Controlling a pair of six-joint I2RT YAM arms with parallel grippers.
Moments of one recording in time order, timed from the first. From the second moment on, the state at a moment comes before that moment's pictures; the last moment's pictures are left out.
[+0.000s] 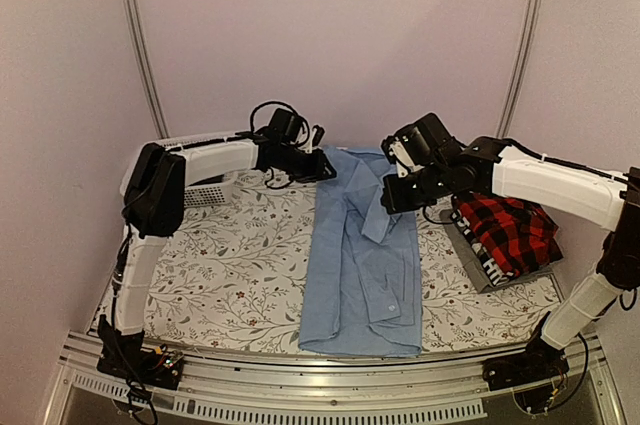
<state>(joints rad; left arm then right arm) -0.57 2.34 1.95 -0.33 0.37 -0.43 0.79 1.58 1.33 -0.60 0.08 0.43</state>
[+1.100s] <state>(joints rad) -0.50 2.86 2.41 0.00 0.42 -0.72 0.81 1.25 1.54 -1.16 0.47 0.62</state>
